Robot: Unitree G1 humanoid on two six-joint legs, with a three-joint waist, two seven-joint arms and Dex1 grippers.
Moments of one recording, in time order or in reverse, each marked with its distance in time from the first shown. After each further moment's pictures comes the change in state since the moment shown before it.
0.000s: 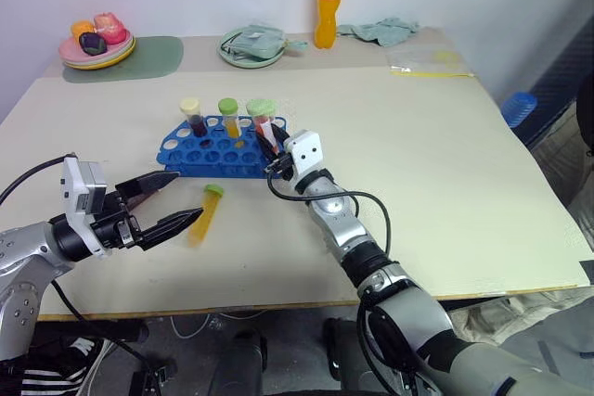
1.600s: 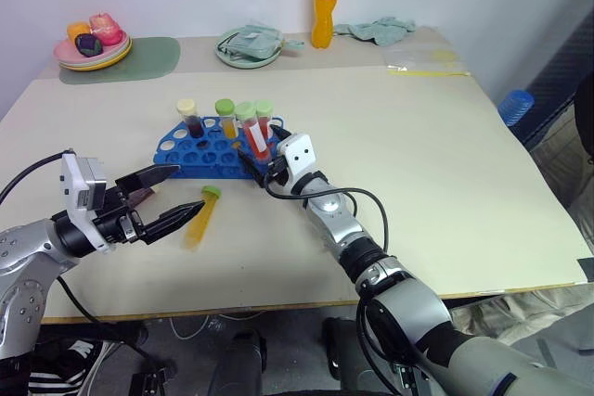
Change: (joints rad) left arm -0.022 -0.024 -0.009 0.000 0.004 -0.027 0.030; right arm -0.050 0.003 0.017 0.115 0.049 0.012 0.069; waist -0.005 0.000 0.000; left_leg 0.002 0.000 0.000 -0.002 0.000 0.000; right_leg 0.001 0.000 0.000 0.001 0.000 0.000
